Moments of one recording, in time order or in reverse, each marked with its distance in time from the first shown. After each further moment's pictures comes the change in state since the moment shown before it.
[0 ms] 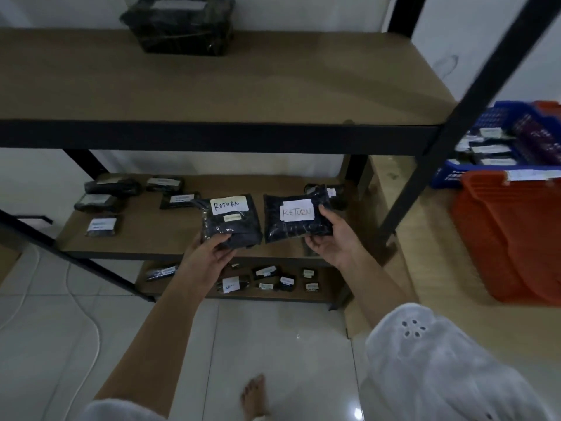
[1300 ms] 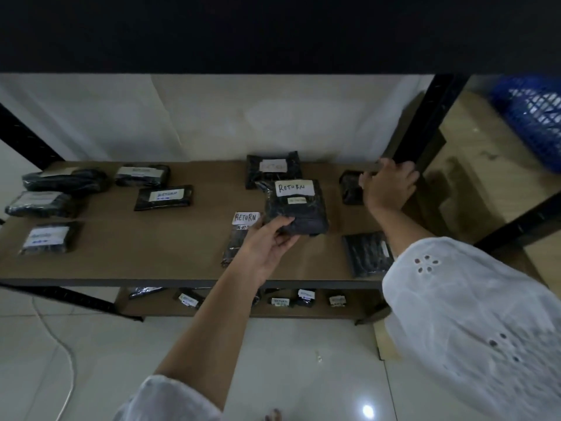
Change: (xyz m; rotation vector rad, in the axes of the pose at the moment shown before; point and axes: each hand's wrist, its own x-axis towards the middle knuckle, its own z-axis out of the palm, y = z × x) left_hand 0.173 -0.062 0.025 -0.022 -0.180 -0.181; right_hand 0.231 -0.024 -0.022 -1.414 0.981 -0.790
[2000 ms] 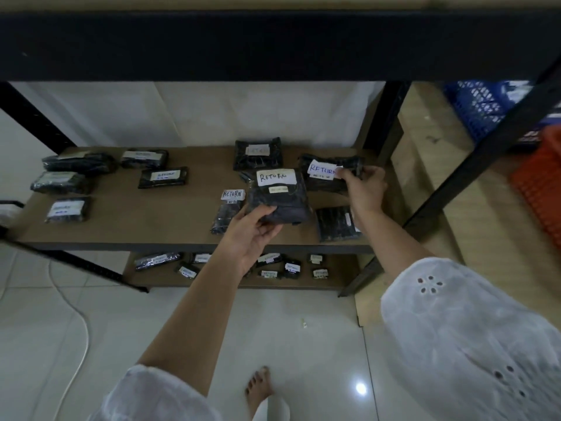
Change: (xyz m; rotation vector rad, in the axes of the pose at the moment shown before) left_hand -0.098 -0.020 0.030 0.000 0.029 0.063; right_hand -0.060 0.033 -0.086 0.910 -0.289 0.326
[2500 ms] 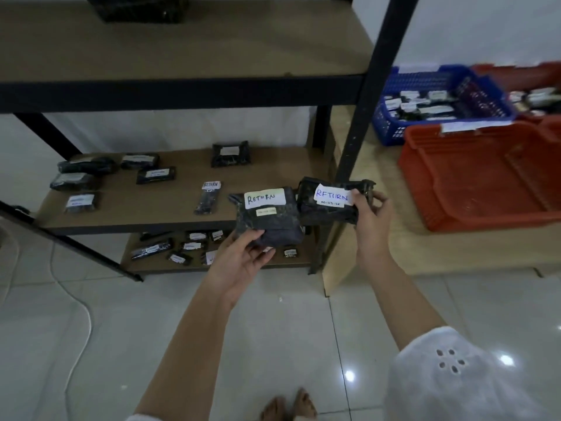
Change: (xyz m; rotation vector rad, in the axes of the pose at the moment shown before) left_hand -0.199 -0.052 0.049 0.005 -0.084 -0.020; right_hand -0.171 -0.072 -0.194 0.352 0.053 0.066
